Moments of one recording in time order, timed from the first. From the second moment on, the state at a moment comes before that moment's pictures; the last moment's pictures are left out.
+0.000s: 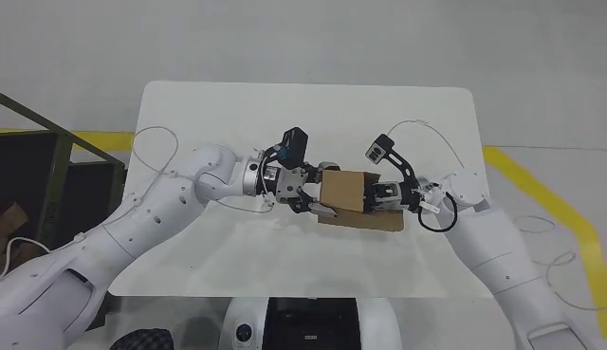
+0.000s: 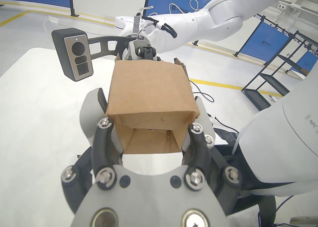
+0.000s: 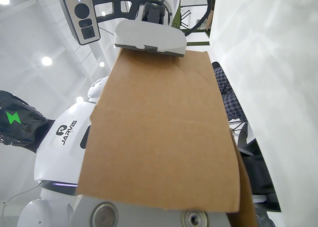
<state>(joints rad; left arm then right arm) 0.77 -0.91 -0.57 -1.49 0.64 -1.01 -0.04 -1.03 -1.12 1.00 -1.28 0.70 -0.21 1.38</state>
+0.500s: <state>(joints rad) 0.75 -0.91 -0.56 -1.48 0.64 -1.01 -0.04 -1.02 -1.13 0.98 -1.29 0.71 -0.21 1.38</state>
